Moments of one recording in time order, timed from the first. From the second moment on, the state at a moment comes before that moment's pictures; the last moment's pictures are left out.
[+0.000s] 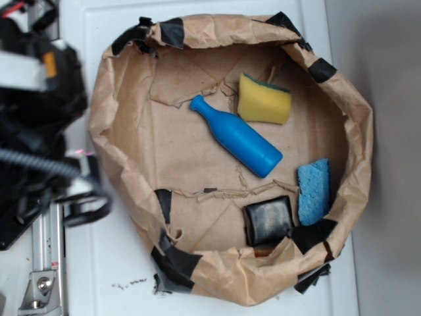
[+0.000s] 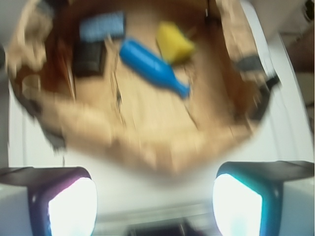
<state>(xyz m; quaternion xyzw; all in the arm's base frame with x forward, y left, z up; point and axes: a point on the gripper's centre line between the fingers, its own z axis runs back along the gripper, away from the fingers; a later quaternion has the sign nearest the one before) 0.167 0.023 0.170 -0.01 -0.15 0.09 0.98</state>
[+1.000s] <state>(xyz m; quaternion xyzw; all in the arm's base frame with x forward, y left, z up) 0.302 0.067 0.038 -0.04 -0.09 0.28 0.96</state>
